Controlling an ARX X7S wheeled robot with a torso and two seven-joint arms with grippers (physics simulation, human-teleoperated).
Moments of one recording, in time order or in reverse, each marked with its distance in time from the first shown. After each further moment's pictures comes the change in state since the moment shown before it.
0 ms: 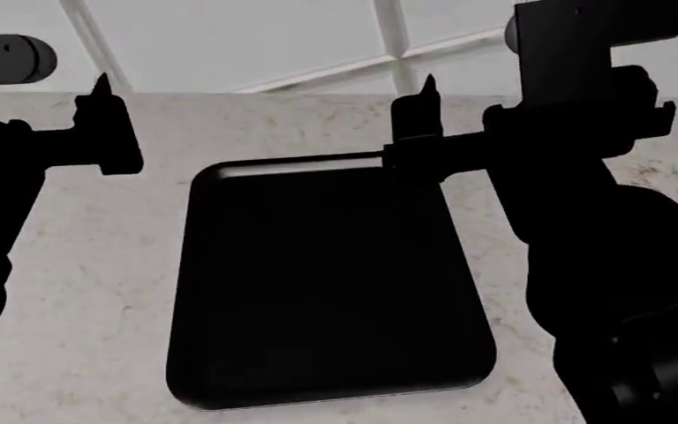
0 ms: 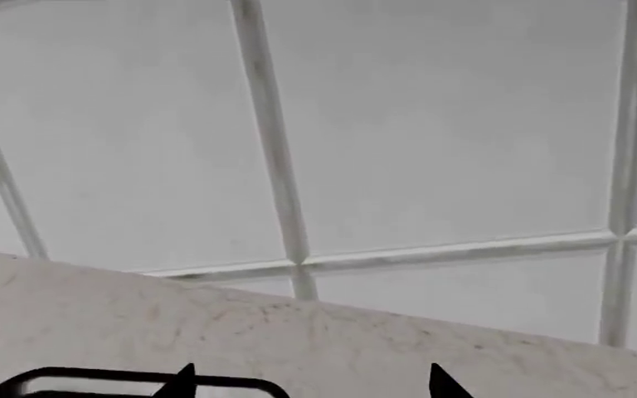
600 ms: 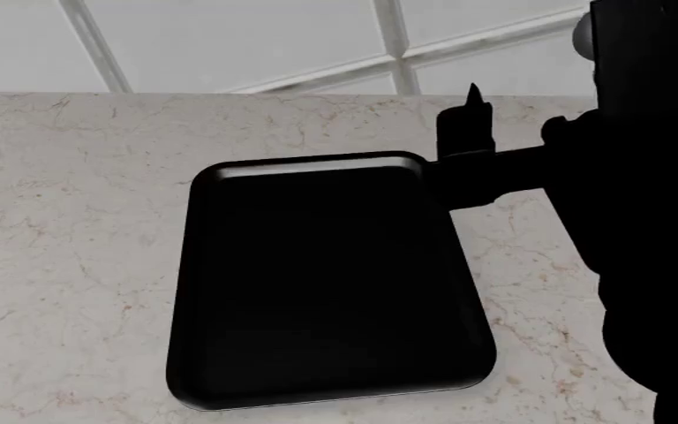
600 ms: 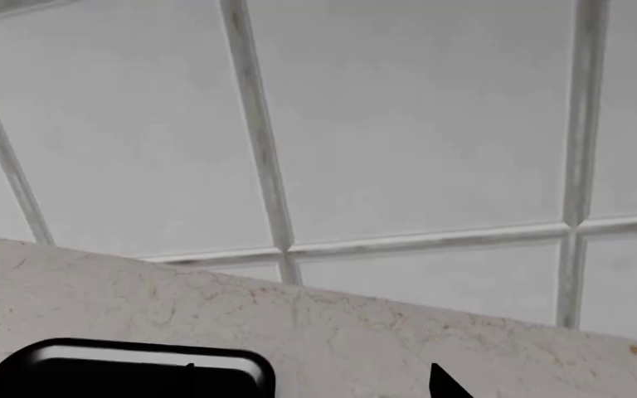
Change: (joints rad) left arm 0.542 -0.707 -0.533 0.678 -0.378 -0.407 0.459; right arm -0.001 0.082 0.159 -0.219 0.159 0.266 0.043
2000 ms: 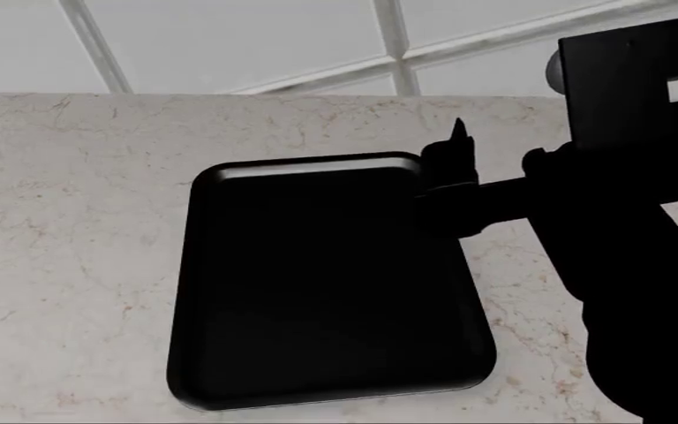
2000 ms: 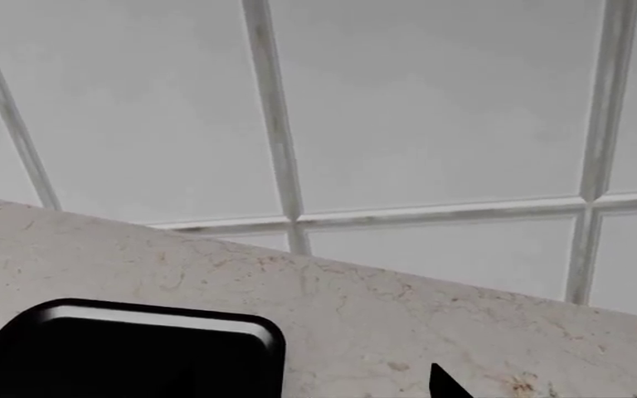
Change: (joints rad) left arm 0.752 0.080 -0.257 -0.130 0.134 0.476 0.408; right arm -0.036 0.008 -0.024 -0.018 0.052 0.021 0.049
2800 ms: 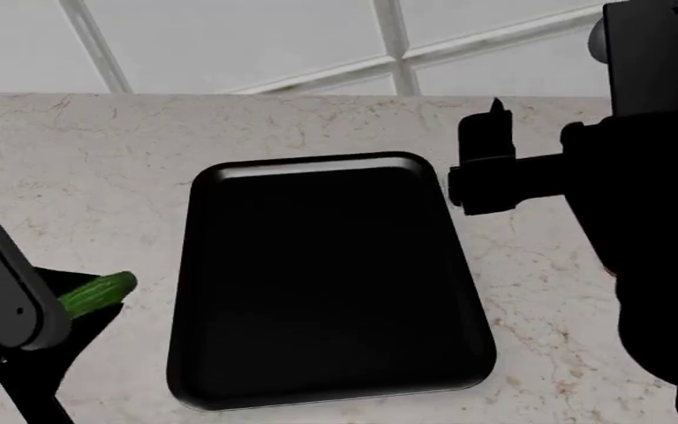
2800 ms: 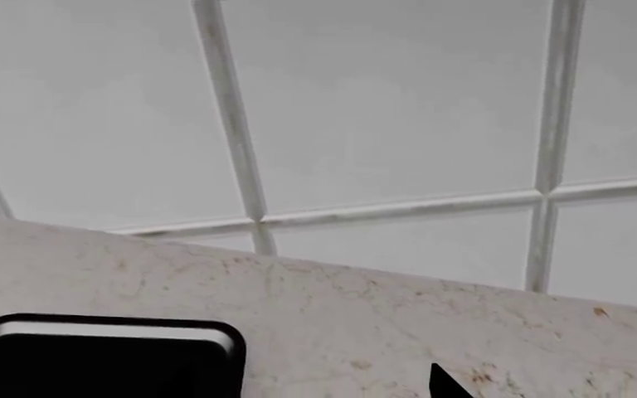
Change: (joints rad) left arm -1.206 0.135 0.997 -0.141 0.105 -0.412 -0.144; right arm 0.064 0.036 -0.003 0.080 0.014 0.007 0.024
